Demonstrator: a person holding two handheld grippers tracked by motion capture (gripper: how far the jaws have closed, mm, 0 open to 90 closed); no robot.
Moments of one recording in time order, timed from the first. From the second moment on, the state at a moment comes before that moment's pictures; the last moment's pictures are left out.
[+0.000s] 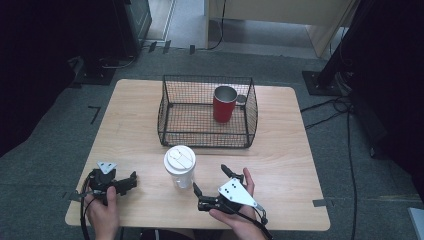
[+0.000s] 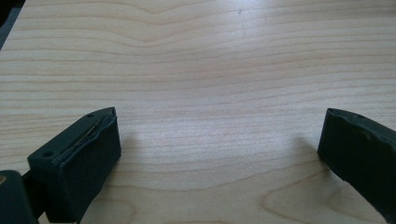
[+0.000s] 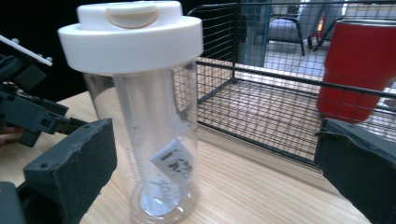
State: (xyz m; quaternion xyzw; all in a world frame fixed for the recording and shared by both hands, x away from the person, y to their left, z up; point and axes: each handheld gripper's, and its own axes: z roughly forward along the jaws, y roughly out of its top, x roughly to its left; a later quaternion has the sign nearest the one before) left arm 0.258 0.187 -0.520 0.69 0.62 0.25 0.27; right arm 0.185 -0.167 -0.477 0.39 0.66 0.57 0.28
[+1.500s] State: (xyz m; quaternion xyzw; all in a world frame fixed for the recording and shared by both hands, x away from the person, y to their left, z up) left arm 0.258 0.187 -0.520 0.69 0.62 0.25 0.27; right arm 0.221 -0.101 -0.479 0.38 0.66 0.59 0.26
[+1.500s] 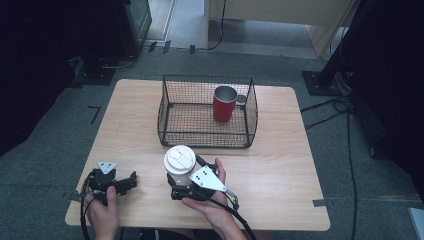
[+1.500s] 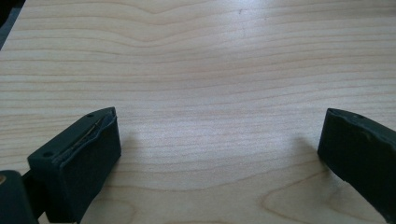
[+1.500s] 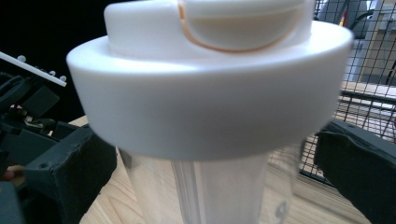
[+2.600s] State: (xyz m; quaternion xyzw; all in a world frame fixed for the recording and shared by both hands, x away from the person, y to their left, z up) left arm 0.258 0.187 -0.520 0.69 0.62 0.25 0.27; right arm 0.230 -0.091 -0.476 0.39 0.65 0.59 0.28
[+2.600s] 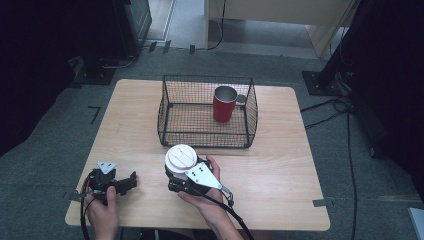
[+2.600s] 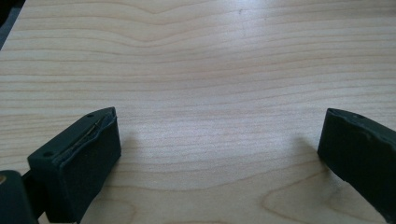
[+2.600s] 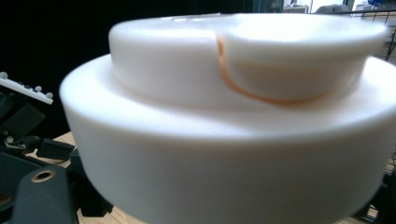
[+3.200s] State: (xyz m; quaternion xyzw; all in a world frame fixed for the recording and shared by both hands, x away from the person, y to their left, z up) left arm 0.258 0.186 -0.520 0.69 0.62 0.25 0.27; right arm 0.229 -0.096 -0.467 0.38 0.64 0.60 0.28
